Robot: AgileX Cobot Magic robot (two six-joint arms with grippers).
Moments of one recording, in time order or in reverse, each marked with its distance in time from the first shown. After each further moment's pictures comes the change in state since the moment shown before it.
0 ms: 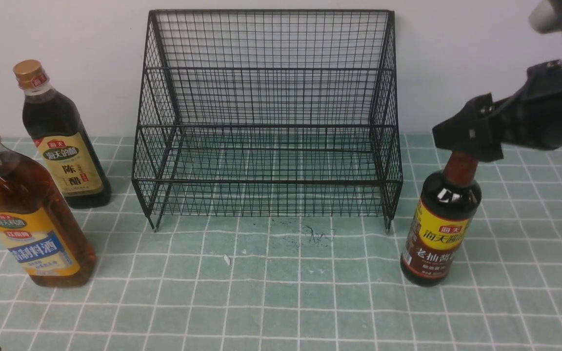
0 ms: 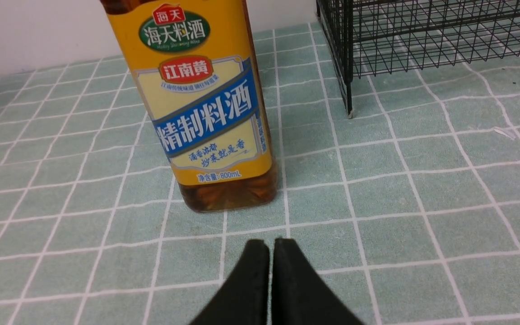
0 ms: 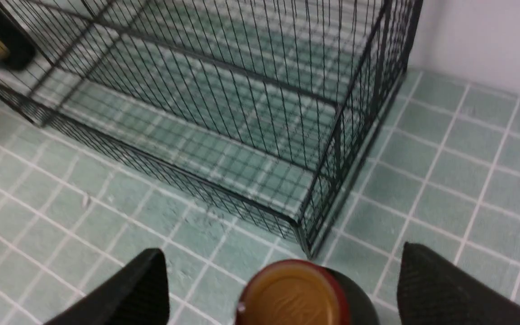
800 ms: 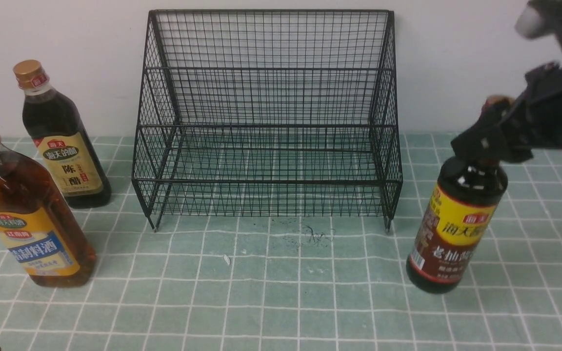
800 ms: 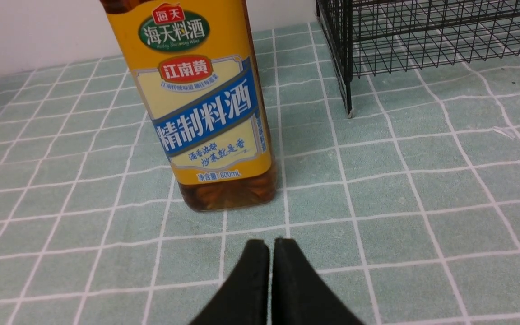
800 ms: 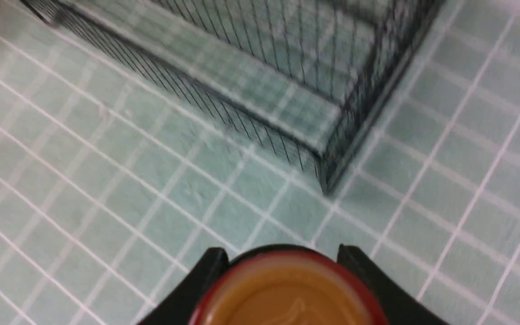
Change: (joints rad) right arm 0.004 -0.001 -0.179 -0.049 0.275 -0.007; left arm 0.000 0.000 -0.001 0.000 0.001 0.000
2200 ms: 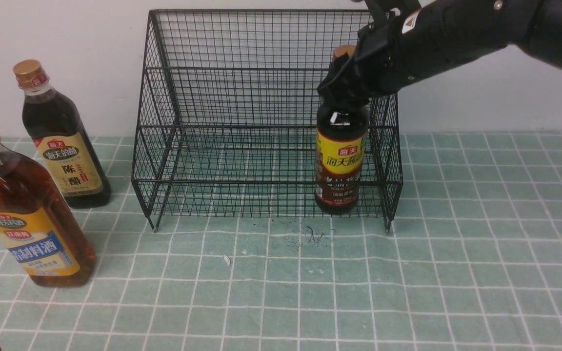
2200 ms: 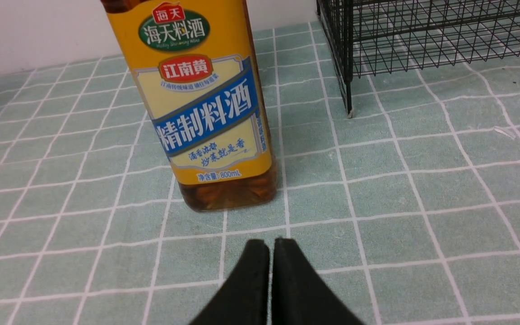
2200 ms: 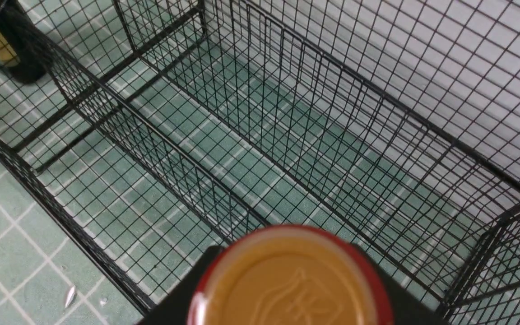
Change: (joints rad) right arm 0.276 0.436 -0.330 -0.202 -0.307 0.144; left arm 0.000 0.000 0.000 0.000 0.001 0.000
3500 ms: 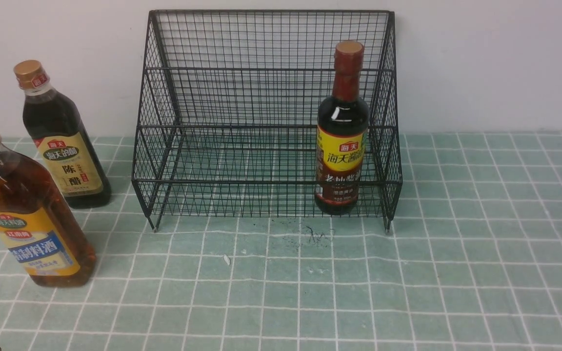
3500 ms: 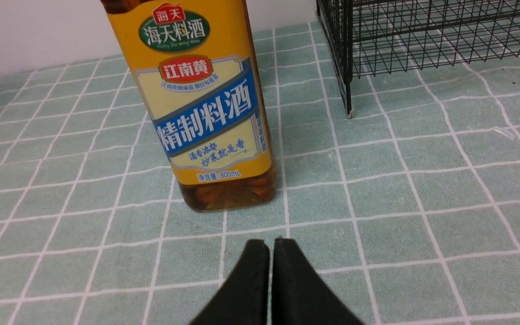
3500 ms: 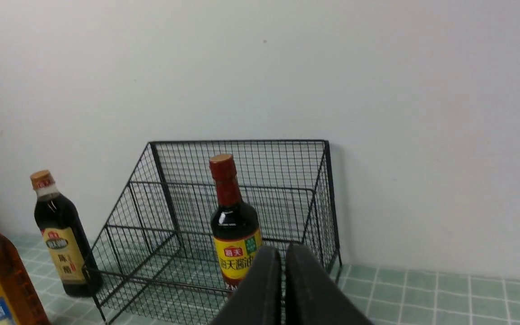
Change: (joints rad) right arm 0.000 -1.724 0.986 -0.408 -0.041 0.646; left arm 0.000 0.000 0.000 0.000 0.000 0.000
